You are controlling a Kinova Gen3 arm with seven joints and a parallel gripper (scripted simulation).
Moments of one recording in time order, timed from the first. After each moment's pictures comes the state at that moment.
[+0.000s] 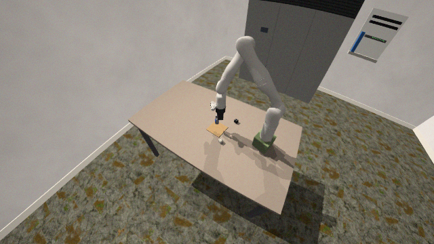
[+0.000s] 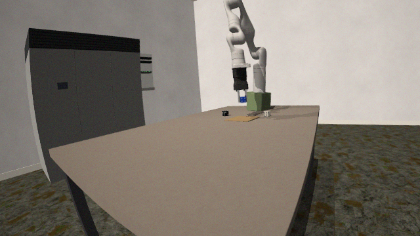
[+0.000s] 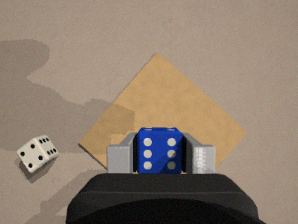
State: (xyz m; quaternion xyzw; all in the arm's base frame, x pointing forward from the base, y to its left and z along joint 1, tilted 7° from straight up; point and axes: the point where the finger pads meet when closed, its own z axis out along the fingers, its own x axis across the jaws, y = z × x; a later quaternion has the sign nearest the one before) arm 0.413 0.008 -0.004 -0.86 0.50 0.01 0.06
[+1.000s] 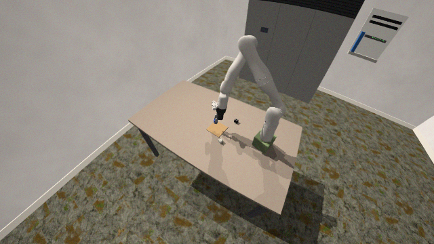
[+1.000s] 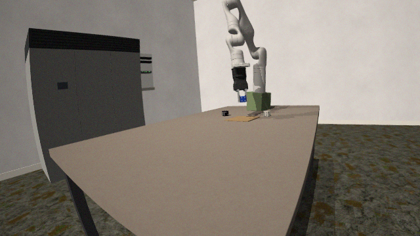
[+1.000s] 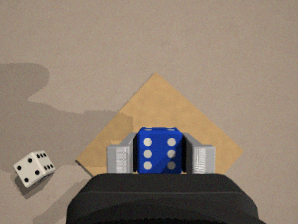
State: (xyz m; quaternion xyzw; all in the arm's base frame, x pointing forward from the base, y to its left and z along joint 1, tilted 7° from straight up) arm 0.421 0.010 -0.001 -0.86 0.49 -0.02 0.10
